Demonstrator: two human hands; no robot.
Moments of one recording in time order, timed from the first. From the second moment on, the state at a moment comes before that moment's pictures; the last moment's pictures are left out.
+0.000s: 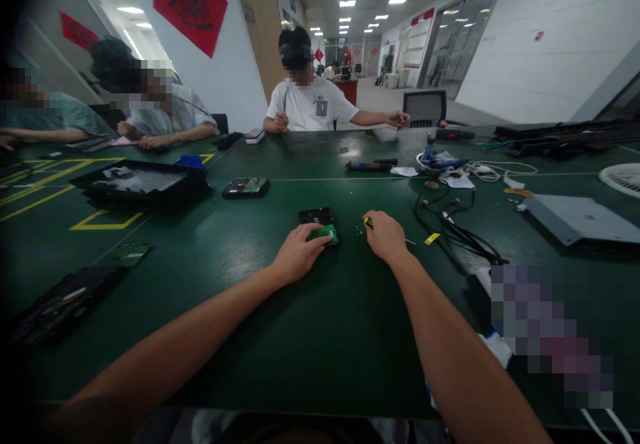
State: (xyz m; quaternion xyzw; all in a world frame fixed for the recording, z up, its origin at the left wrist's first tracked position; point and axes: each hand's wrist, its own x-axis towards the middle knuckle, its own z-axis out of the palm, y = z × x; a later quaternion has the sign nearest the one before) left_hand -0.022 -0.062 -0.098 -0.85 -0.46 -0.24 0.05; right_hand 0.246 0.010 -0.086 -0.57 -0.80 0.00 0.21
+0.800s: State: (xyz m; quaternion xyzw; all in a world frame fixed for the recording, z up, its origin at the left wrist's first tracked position) left_hand -0.023 -0.058 -0.102 -0.86 -0.45 -0.23 0.03; right_hand 0.240 0.008 -0.085 -0.59 -0.79 -0.01 0.18
